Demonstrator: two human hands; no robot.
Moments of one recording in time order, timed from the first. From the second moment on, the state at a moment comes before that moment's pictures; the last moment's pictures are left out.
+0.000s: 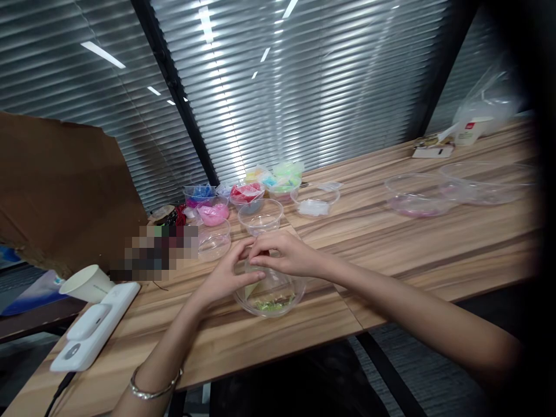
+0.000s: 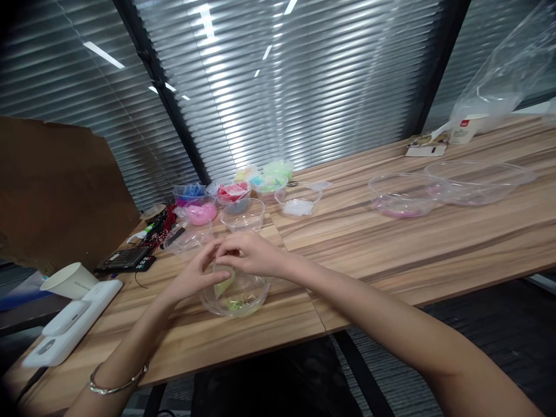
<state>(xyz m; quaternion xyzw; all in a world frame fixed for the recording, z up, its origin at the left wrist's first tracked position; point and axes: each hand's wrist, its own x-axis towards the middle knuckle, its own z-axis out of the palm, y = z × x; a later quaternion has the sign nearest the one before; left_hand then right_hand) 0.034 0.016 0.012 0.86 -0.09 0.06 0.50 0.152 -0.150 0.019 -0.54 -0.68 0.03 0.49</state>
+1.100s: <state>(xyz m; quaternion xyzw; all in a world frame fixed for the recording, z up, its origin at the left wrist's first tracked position) 0.034 0.019 0.011 0.86 -0.11 0.06 0.49 0.155 -0.149 0.013 -0.54 -0.69 0.01 0.49</state>
